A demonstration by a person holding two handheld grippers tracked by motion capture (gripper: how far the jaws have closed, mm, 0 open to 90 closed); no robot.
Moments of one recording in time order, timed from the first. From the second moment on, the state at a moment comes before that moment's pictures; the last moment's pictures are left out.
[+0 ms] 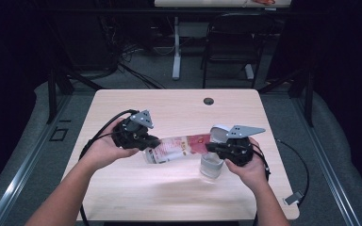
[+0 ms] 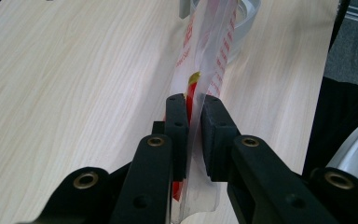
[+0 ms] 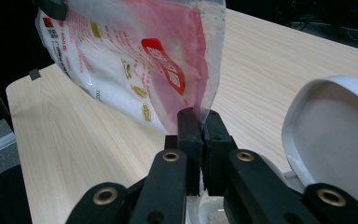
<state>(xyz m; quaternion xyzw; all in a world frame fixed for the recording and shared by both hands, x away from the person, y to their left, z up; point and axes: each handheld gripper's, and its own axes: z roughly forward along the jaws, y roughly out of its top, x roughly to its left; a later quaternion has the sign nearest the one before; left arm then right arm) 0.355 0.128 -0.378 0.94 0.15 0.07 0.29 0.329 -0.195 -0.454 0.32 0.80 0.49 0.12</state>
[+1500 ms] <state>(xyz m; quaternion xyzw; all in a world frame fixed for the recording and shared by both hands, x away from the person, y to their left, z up) 0.362 0.110 -0.357 0.96 0.13 0.07 0.25 0.331 -0.199 -0.457 0.33 0.80 0.49 0.12</state>
